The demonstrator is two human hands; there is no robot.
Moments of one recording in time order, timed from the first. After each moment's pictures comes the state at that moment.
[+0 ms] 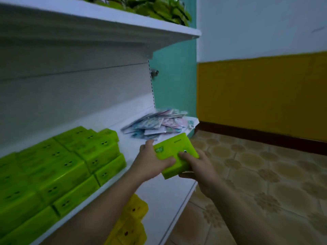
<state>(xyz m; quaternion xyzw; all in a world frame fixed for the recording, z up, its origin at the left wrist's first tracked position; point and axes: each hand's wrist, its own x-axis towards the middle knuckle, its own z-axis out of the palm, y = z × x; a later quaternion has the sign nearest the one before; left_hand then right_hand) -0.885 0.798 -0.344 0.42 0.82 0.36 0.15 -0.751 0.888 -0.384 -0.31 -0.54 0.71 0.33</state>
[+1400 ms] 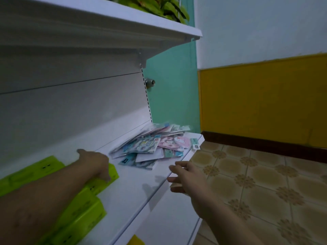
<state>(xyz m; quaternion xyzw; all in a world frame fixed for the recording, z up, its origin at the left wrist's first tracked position) -1.061 0.889 -0.303 0.30 0.88 -0.37 0.01 -0.827 0.980 -0.374 -0.32 -0.57 0.70 0.29</state>
